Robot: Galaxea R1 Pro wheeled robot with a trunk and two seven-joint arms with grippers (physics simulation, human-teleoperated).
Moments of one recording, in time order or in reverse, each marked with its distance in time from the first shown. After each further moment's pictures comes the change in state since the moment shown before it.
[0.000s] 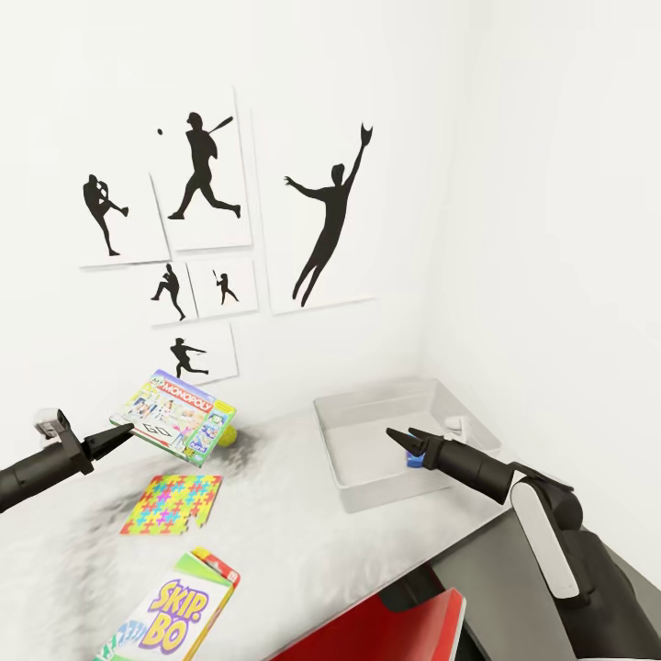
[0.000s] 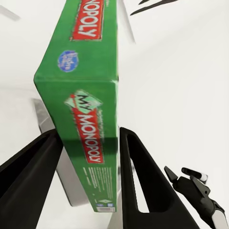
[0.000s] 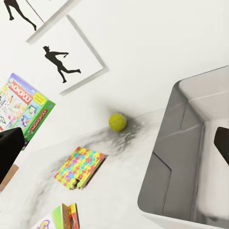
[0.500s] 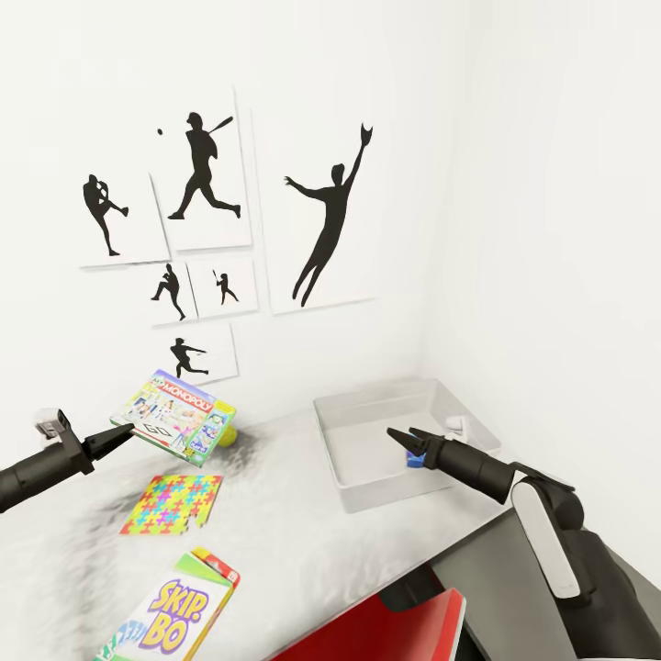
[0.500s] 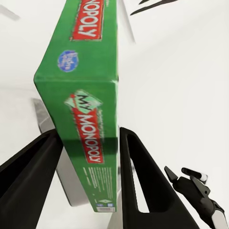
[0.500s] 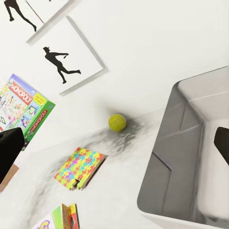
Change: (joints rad) left arm 0.000 -0.001 0.000 0.000 0.001 0.000 0.001; right arm 0.000 -0.002 -0.003 0.000 -0.002 0.001 0.002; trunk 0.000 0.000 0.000
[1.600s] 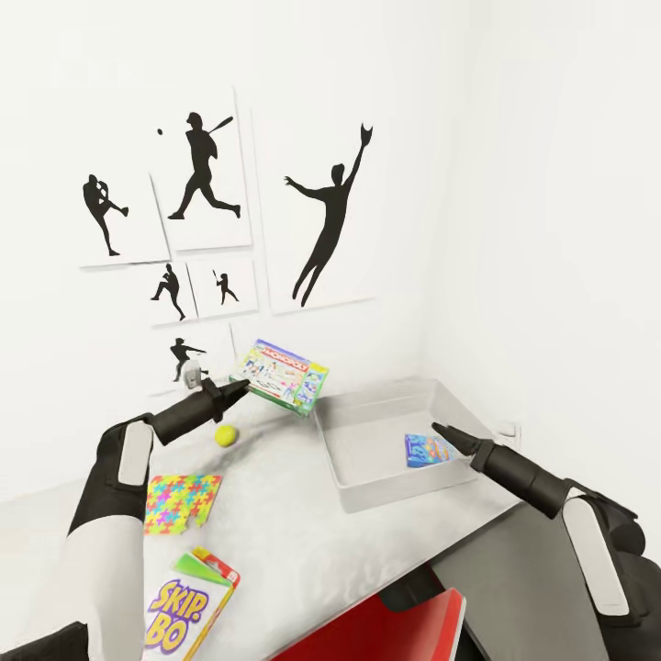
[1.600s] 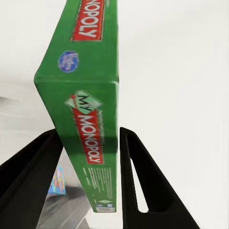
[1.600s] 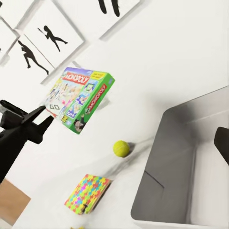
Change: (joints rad) left arm -0.251 -0.469 -0.012 -0.006 0.009 0.010 0.464; right arm 0.053 -0.016 -0.225 0.000 -0.027 0.005 0.176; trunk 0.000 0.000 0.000
